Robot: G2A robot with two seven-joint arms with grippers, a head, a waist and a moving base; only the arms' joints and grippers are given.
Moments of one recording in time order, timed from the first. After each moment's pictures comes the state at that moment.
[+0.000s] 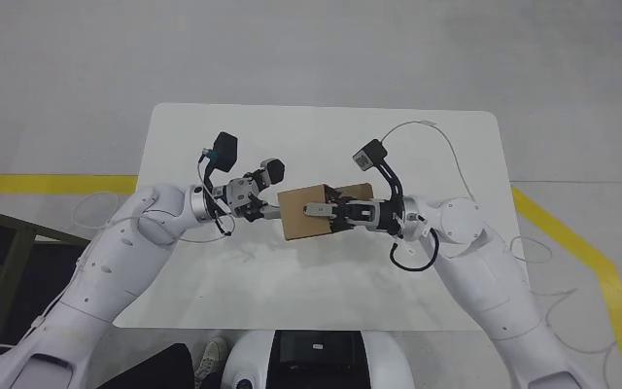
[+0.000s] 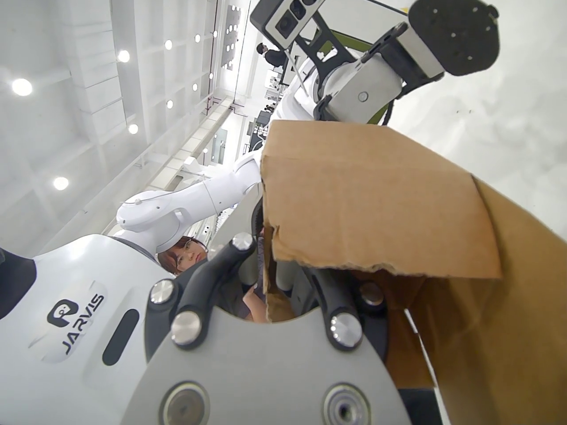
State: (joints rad) left arm 0.82 -0.92 -0.93 -1.36 0.35 -1.01 -0.26; right arm -0.91 -1.19 1.04 -1.54 0.46 -0.26 1.06
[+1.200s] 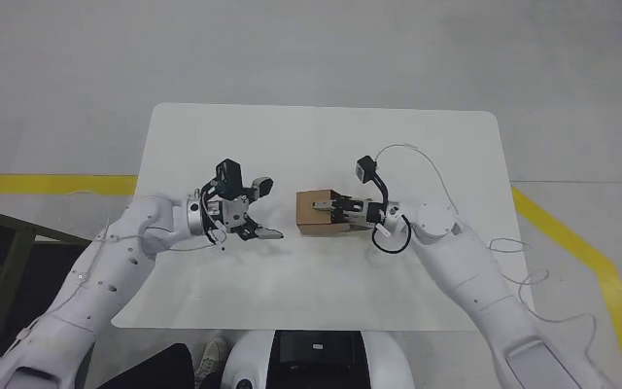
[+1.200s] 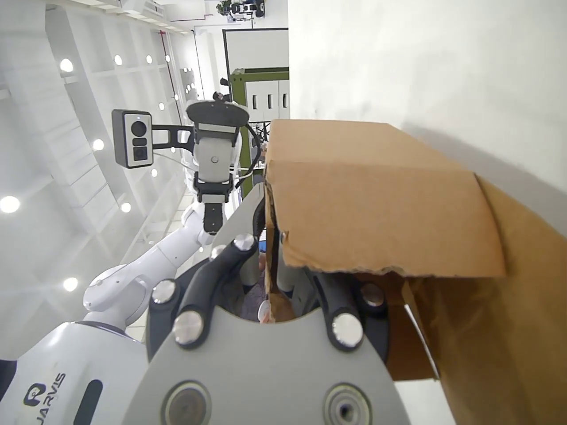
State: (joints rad) left arm 0.87 -0.87 -0.93 -1.36 0.89 -1.01 0.02; right arm -0.76 -1.27 0.87 -0.98 0.46 -0.31 0.97
